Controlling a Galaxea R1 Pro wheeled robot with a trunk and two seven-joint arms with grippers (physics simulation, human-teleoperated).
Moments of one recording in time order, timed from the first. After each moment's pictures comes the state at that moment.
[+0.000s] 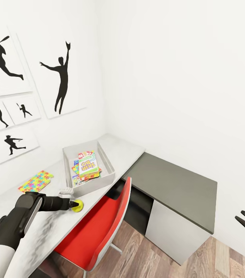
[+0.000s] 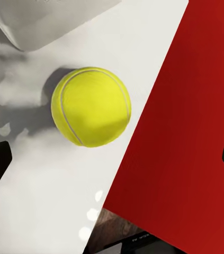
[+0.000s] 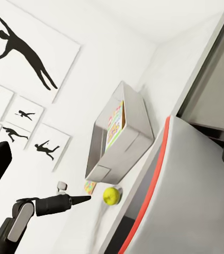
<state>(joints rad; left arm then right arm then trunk) -0.58 0.26 0.01 -1.11 -0.03 0.97 -0.62 0.04 -0.32 -0.80 -1.58 -0.79 1.04 1.06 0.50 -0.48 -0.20</state>
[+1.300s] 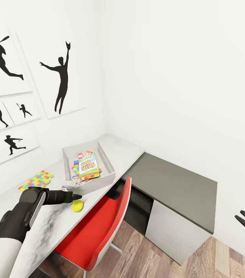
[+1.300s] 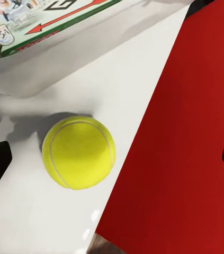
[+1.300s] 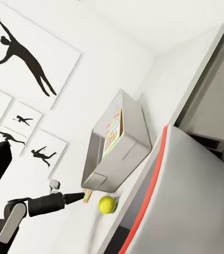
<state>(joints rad) -0.62 0.21 0.04 -1.11 -0.03 0.95 -0.59 0.04 -0.29 -0.80 -1.58 -0.79 0.98 1.06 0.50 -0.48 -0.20</state>
